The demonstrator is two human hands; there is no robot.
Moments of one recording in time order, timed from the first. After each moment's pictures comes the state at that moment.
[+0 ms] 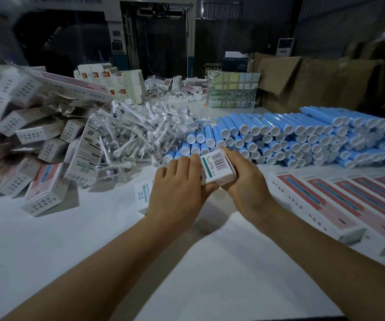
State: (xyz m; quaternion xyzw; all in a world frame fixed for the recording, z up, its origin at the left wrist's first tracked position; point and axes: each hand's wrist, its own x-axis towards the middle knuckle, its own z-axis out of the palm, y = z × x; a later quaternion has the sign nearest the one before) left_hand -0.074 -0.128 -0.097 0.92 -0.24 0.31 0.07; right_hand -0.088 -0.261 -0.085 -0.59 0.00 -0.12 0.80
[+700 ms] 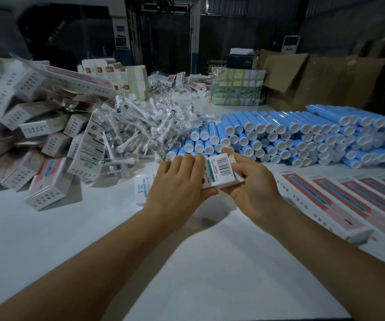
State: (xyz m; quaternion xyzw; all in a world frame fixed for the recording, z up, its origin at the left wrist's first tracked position) left_hand -0.062 -0.116 -0.102 0.88 -0.29 0.37 0.01; right_hand -0.088 -0.269 -0.085 -0.50 0.02 -0.05 0.86
